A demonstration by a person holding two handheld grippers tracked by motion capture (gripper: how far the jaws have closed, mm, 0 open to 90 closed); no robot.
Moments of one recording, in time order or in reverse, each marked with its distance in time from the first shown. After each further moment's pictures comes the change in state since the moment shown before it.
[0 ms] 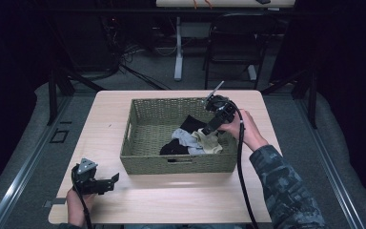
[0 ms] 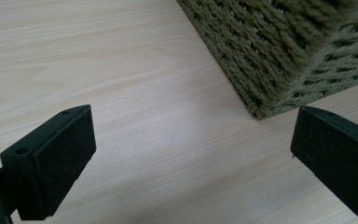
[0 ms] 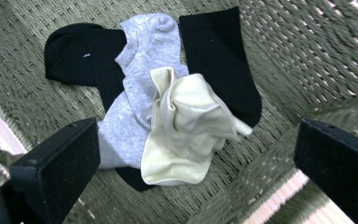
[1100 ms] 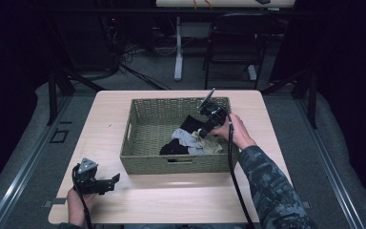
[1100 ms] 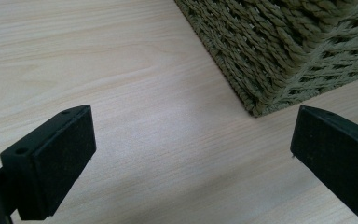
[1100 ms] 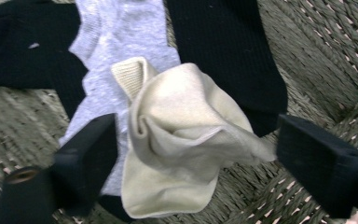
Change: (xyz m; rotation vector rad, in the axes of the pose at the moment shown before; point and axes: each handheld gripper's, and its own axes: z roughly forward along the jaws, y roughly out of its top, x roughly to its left) left arm 0.000 0.000 0.002 0.025 -0.018 0.003; right arm -0.016 0.006 0.066 0.134 0.030 0.089
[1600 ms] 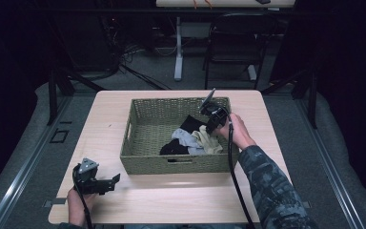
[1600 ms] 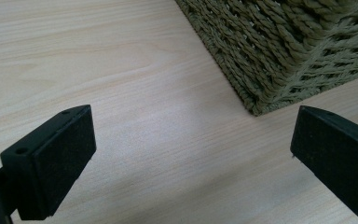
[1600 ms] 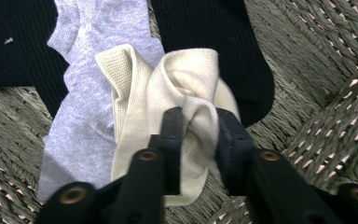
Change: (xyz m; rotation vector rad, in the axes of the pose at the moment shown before) left arm -0.001 0.000 0.001 0.001 0.002 0.003; right arm -0.001 -0.002 0.001 0.018 -0.046 0.036
